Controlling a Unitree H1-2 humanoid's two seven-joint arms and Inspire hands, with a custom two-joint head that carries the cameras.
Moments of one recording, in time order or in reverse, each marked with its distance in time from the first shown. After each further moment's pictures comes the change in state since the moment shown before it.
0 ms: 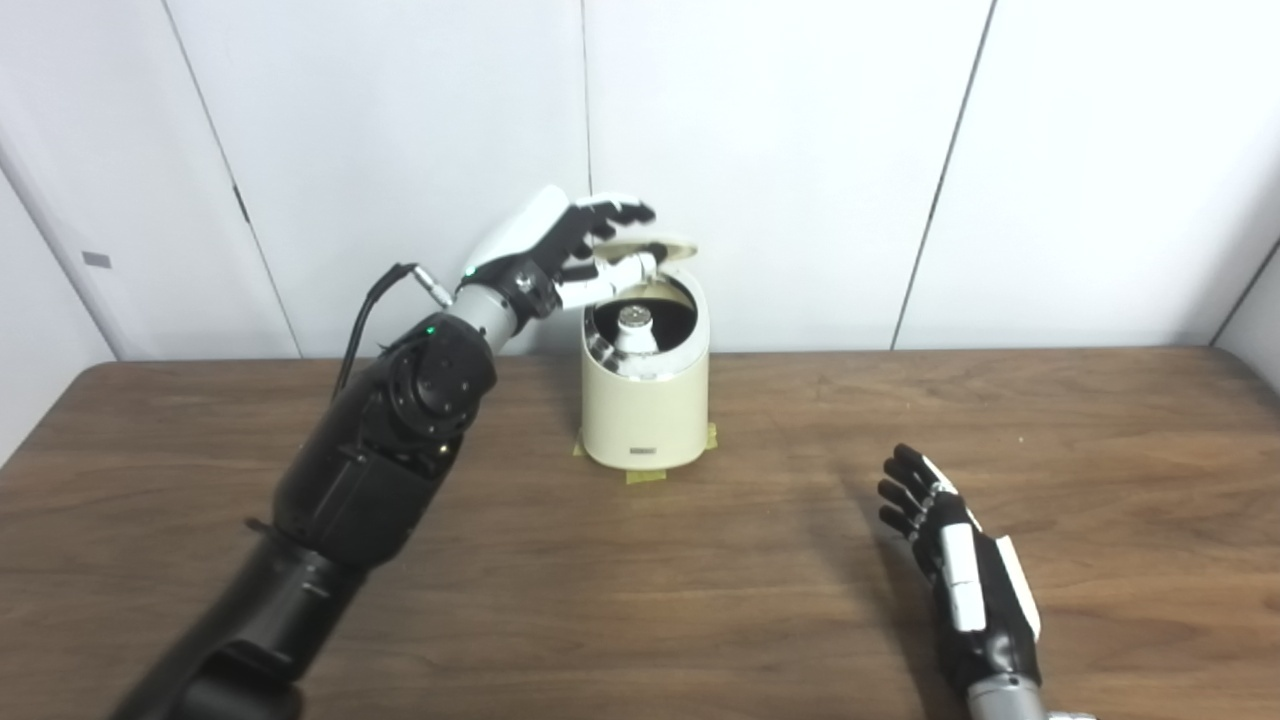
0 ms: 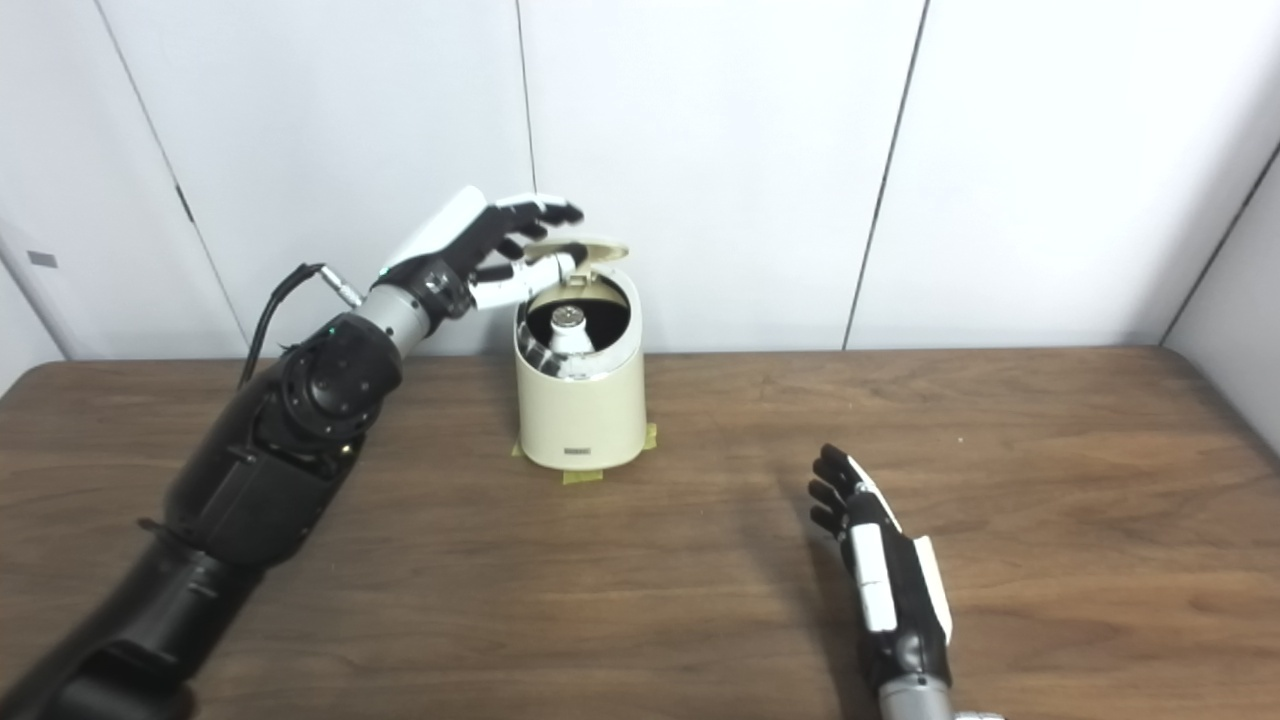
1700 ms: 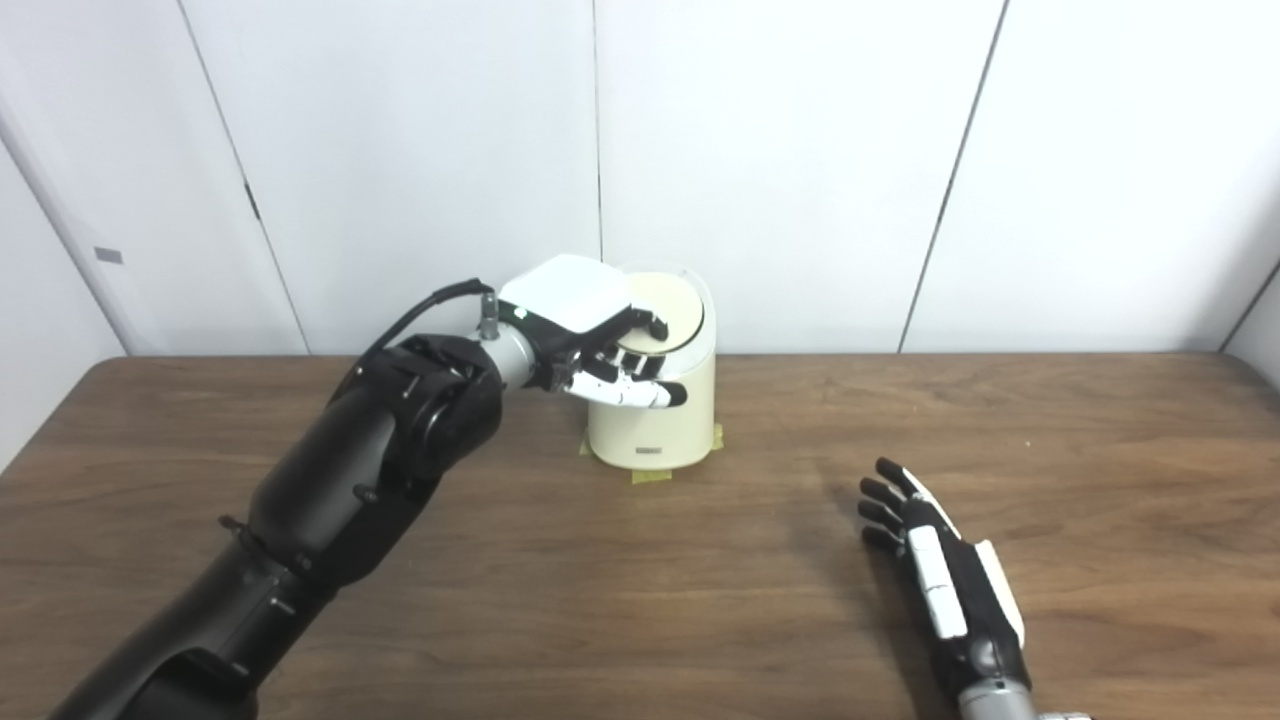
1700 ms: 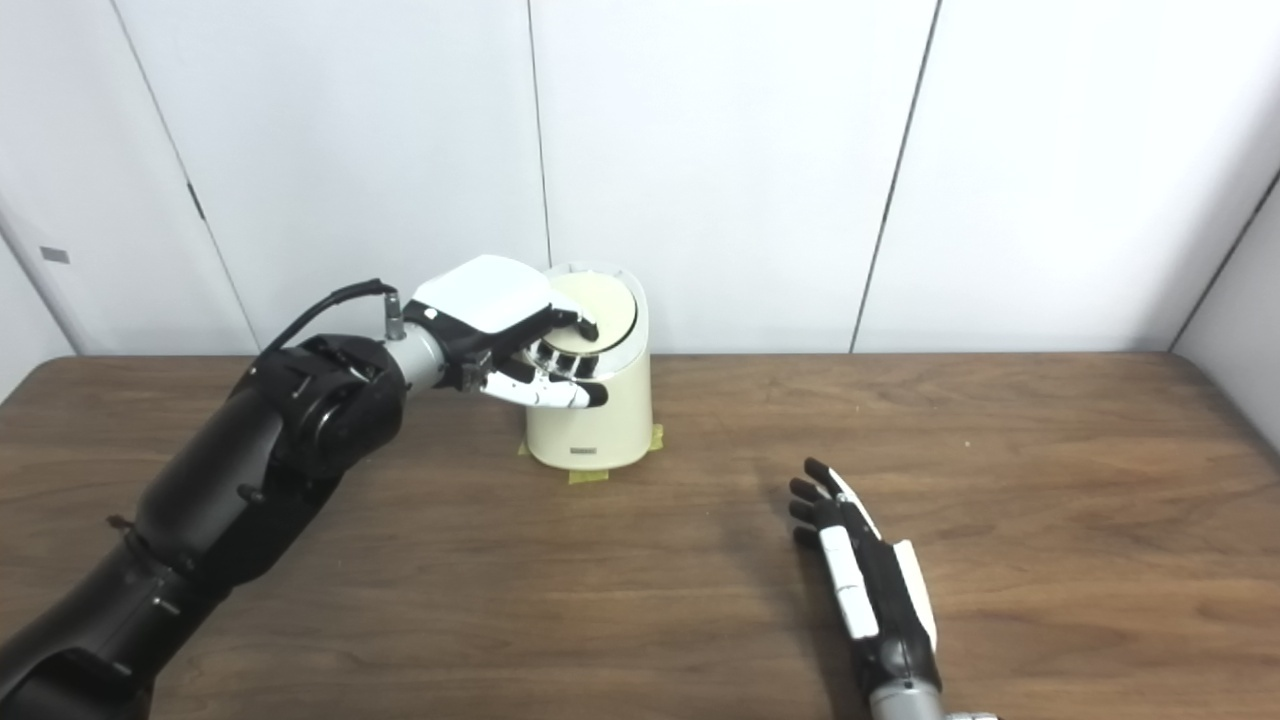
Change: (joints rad) left arm 0.018 0.042 -0.088 -0.108 0.382 -0.151 -0.380; right arm 0.007 -0.018 0.031 -0.037 -0.068 0.091 0.002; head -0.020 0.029
